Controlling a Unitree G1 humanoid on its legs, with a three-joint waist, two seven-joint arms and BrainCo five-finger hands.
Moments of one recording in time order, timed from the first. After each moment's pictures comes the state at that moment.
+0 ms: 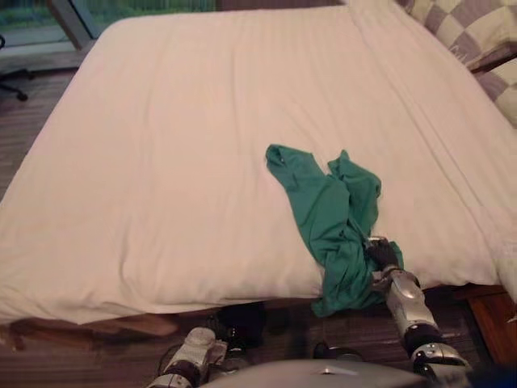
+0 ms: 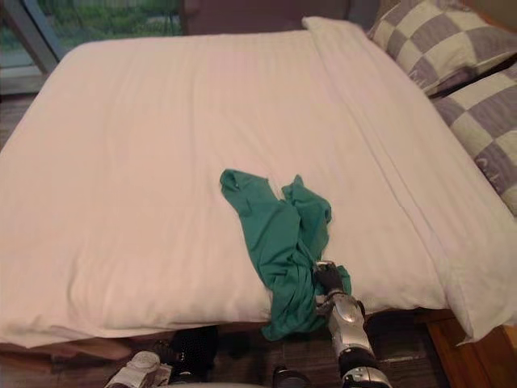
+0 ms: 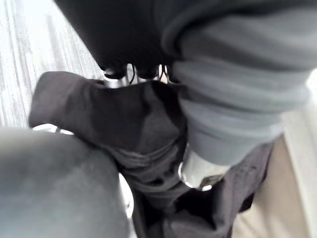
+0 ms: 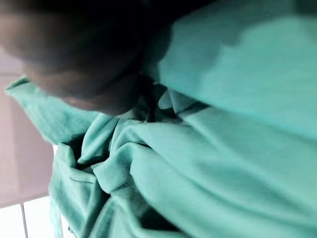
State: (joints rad) left arm -0.02 0.10 0.02 1.05 0.12 0.16 0.03; right arm -0.11 -0.11 -0.20 0.86 0.15 -0.22 0.16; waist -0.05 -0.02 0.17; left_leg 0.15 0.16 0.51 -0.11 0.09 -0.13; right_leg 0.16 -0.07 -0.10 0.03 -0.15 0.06
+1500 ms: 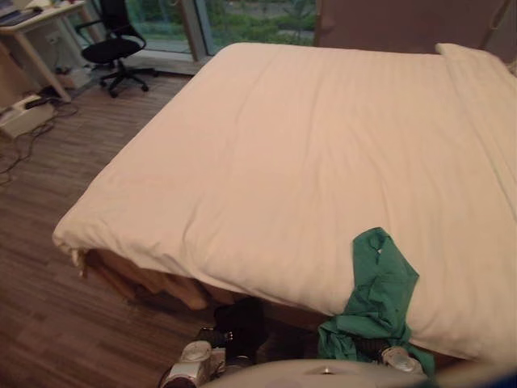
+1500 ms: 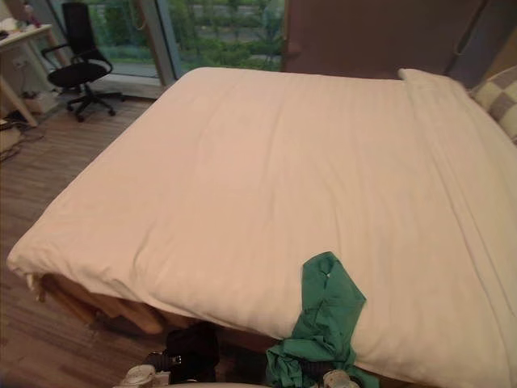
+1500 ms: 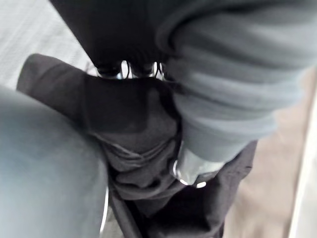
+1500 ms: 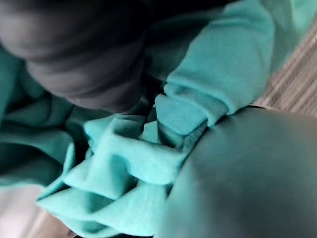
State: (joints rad) left arm 0.07 0.10 -0.03 1.00 -0.19 0.11 0.09; right arm 0.06 -0.12 -0.04 1.05 -0.27 -0.11 0.23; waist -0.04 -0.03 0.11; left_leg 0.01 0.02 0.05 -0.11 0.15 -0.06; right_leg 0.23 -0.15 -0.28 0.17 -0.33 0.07
